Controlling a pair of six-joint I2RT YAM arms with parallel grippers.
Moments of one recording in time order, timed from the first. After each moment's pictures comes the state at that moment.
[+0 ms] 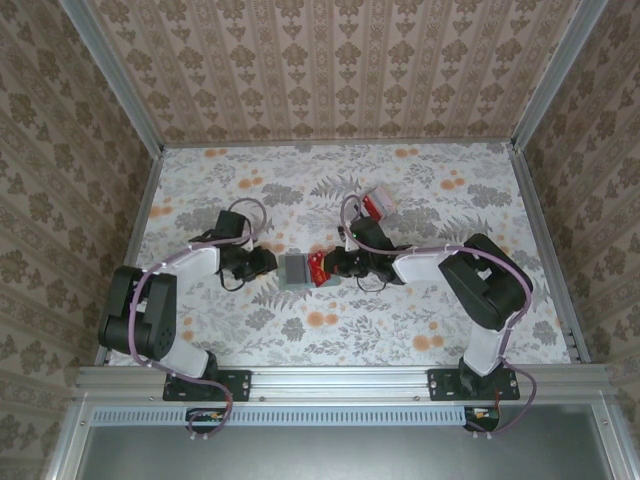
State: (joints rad) left arm -0.28 1.52 0.75 -0.40 0.40 -0.53; right arm 0.63 1.82 0.85 0.25 -0.43 0.80
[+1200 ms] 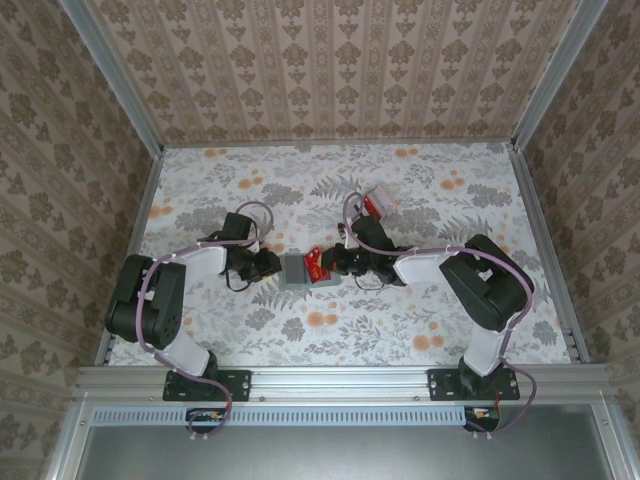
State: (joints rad) left arm -0.31 1.59 0.74 -0.31 0.43 -0.54; right arm 0.63 1.81 0.84 0.33 -0.46 0.86
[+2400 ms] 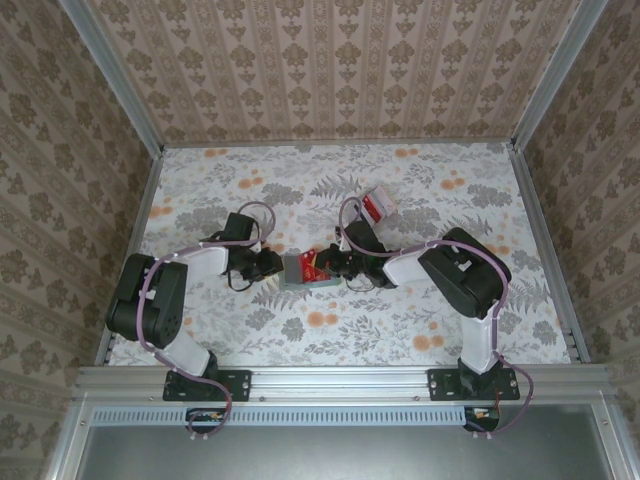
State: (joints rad) left arm -0.33 1.60 0.74 -0.29 0.42 -0.56; right arm 0.66 1.95 0.86 0.47 -0.42 1.06
